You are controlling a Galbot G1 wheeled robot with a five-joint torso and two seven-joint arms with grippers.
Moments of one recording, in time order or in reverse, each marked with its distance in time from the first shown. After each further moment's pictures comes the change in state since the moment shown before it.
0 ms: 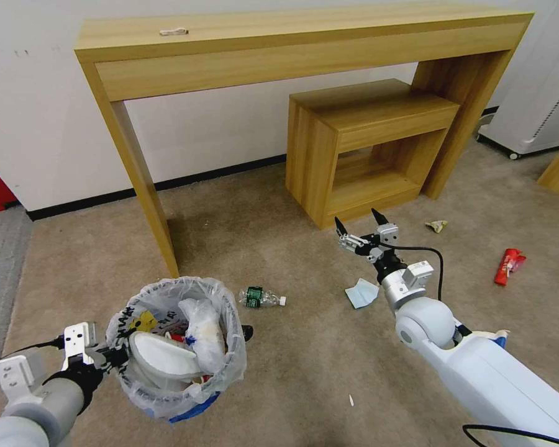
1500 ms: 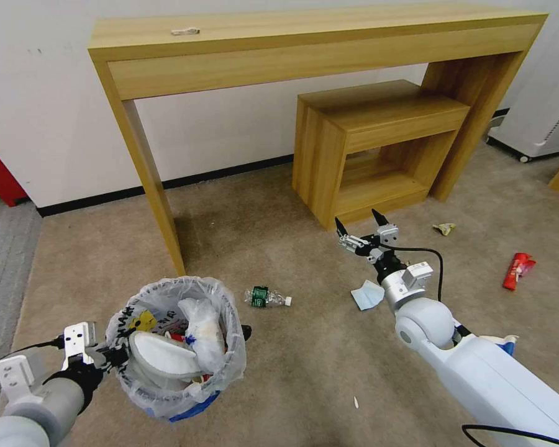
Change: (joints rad) left arm -0.005 0.000 0.004 0.003 0.002 -0.009 -0.006; right arm -0.002 0.003 0.003 -0.009 -0.013 0.007 -0.004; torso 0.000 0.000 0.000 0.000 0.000
